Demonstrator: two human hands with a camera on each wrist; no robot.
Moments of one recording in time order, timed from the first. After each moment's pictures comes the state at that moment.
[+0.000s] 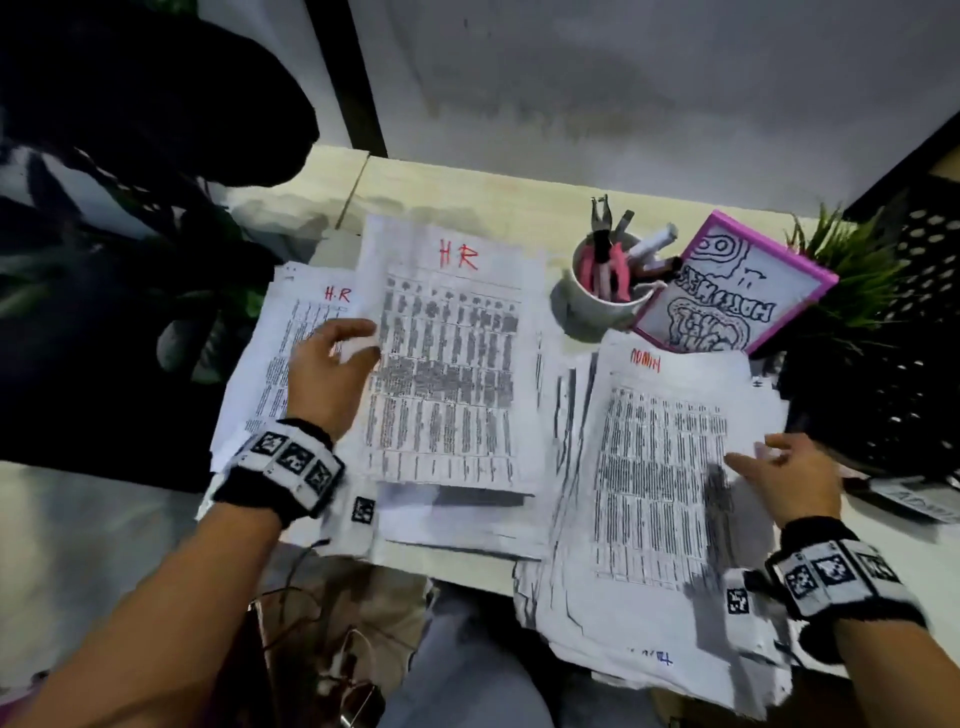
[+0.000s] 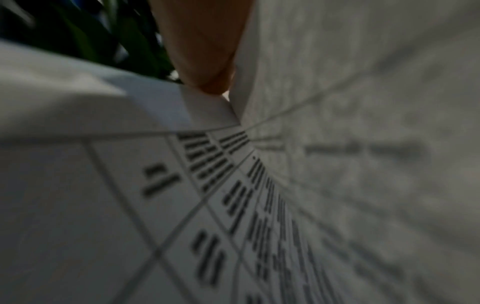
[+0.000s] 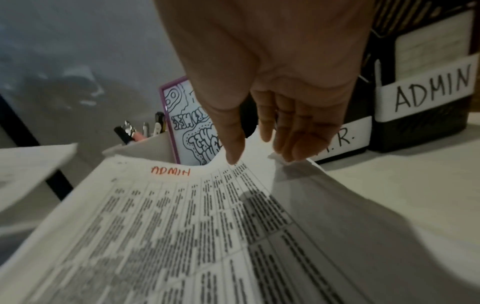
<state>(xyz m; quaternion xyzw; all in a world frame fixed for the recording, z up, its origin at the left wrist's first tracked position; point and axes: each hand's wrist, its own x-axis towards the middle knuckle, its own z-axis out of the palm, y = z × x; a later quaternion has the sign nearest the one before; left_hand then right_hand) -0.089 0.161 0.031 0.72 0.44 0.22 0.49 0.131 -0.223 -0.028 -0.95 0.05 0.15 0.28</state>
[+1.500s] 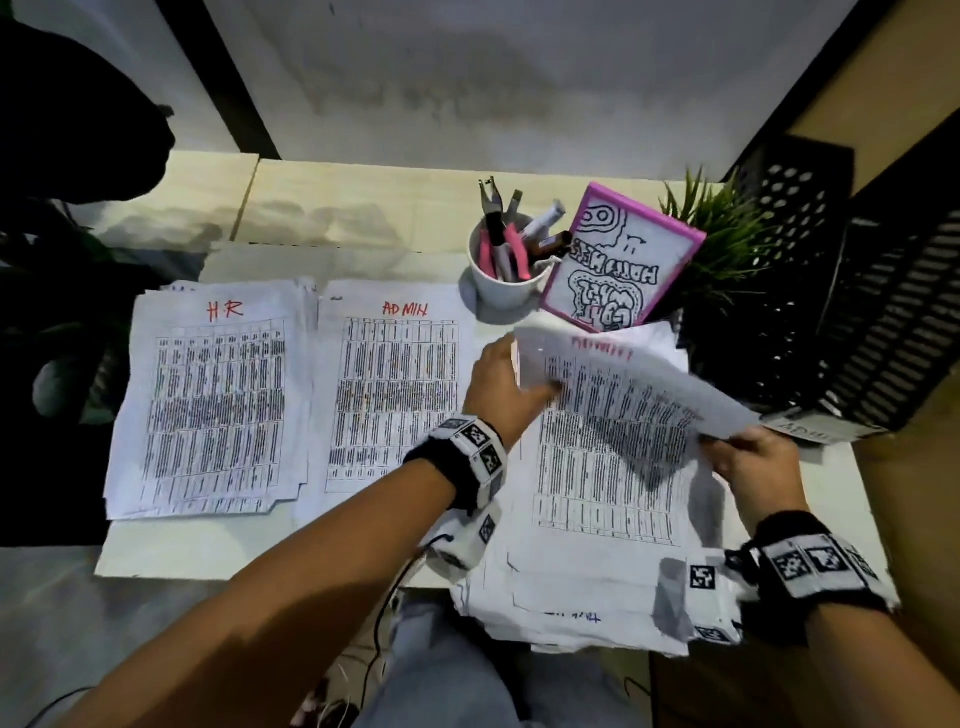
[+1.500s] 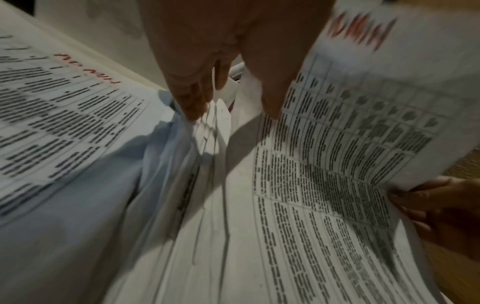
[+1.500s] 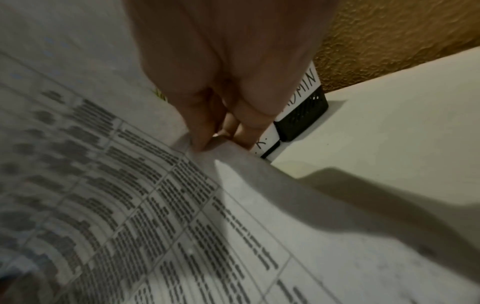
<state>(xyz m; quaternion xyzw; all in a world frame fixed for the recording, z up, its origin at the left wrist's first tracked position) 0.050 -0.020 -0.028 0.79 0.28 0.01 0.55 0.120 -0.293 -0.033 -0.78 0.05 0.15 0.60</state>
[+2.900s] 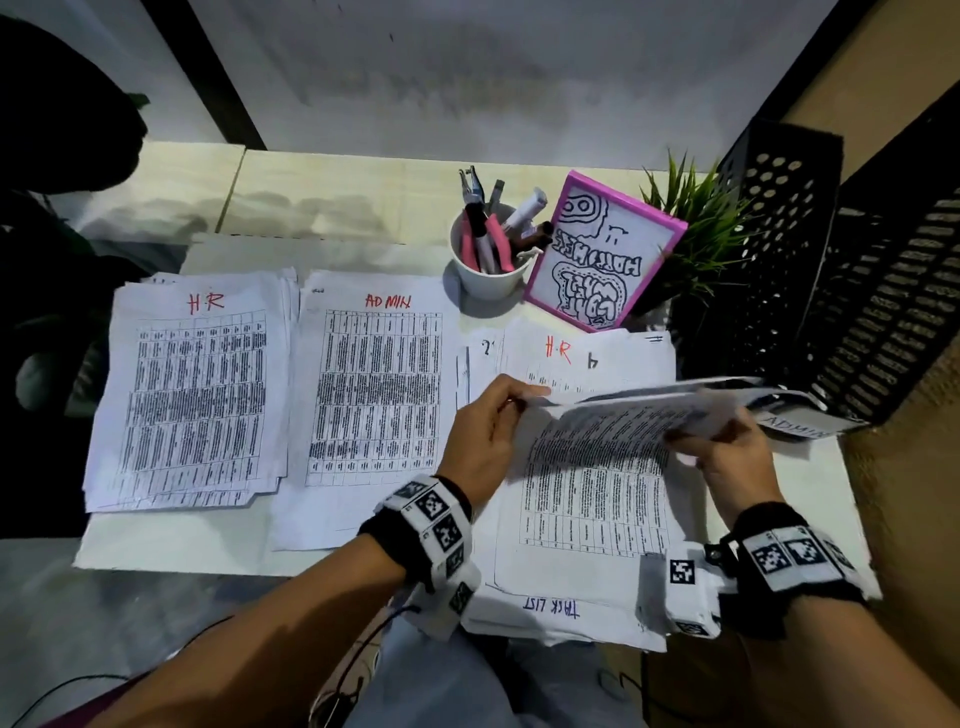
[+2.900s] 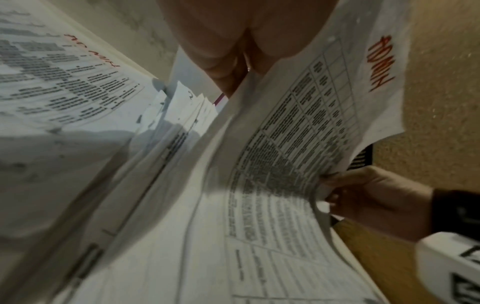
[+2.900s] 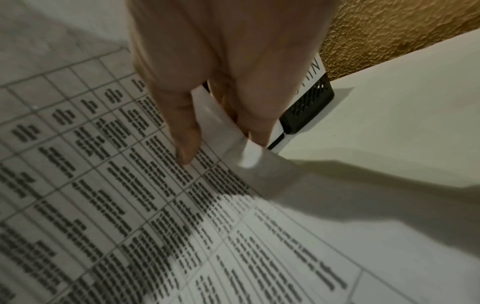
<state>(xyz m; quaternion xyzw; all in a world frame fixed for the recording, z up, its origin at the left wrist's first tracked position) -0.004 -0.055 -0.001 0.72 0.18 0.10 0.66 0.121 -0.289 -0.025 -0.75 0.11 0.18 0.63</state>
